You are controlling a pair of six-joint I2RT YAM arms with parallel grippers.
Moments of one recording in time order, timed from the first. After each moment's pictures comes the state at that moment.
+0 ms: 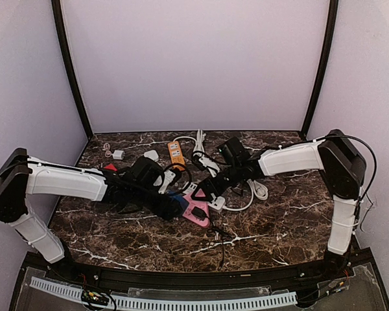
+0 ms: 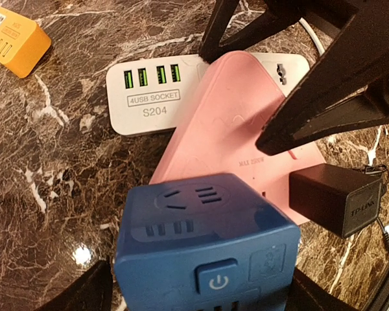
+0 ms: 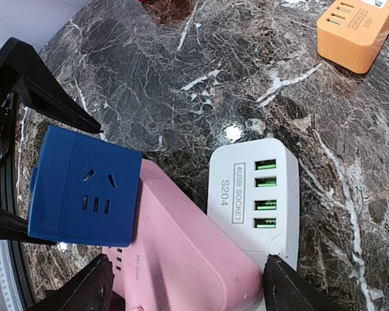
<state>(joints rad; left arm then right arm) -0.89 1.57 0.89 -0.21 0.01 -0.18 0.77 1.94 1.25 -0.17 -0.49 0.02</state>
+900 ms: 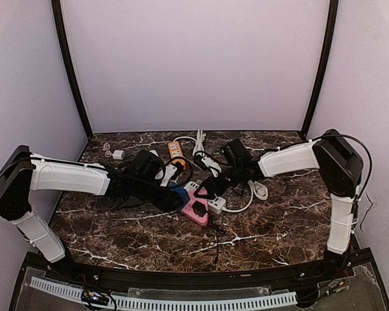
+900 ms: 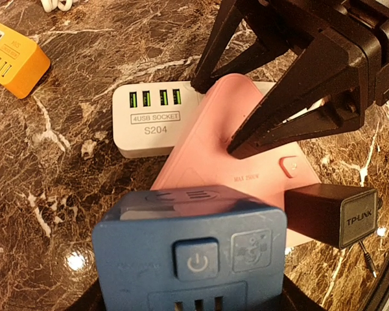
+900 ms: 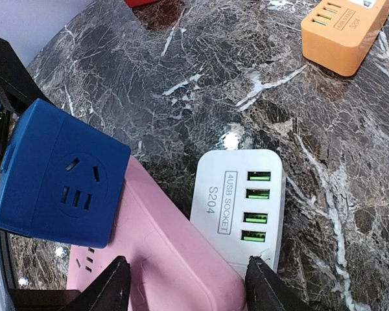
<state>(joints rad) -0.84 1.61 0.95 -0.20 0.08 -0.17 0.74 1.99 1.24 -0.09 -0.52 0.01</state>
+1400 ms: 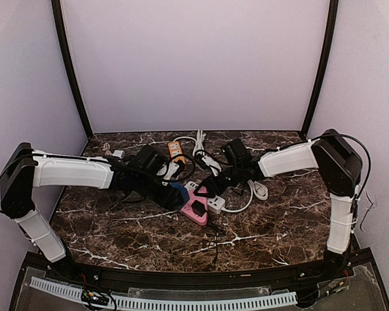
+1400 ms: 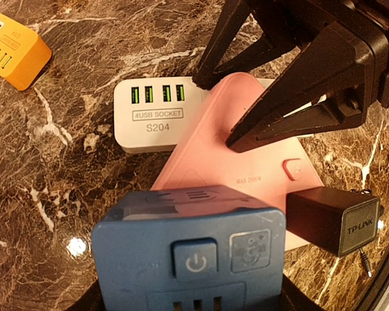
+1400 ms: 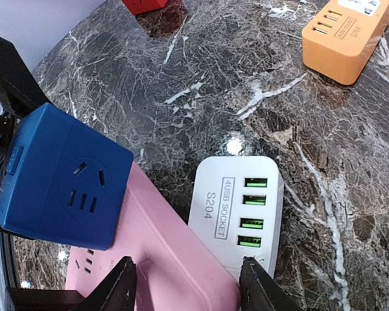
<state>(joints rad) -0.84 1.64 1.03 -0.32 0.09 -0.18 0.74 2.00 1.23 -0.06 -0.54 0.01</state>
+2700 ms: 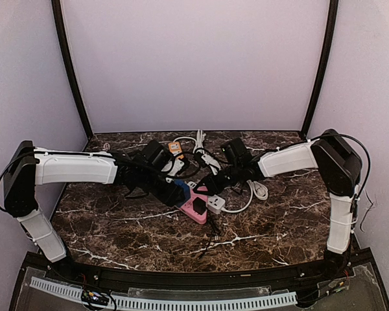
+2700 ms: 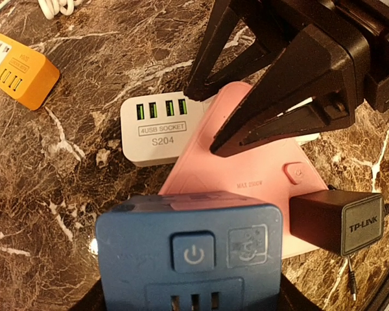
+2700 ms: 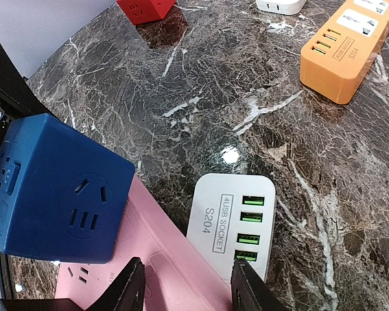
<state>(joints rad) -0.86 1.68 1.14 -0.43 0.02 -0.11 0.73 2.00 1.23 -0.03 -0.53 0.00</state>
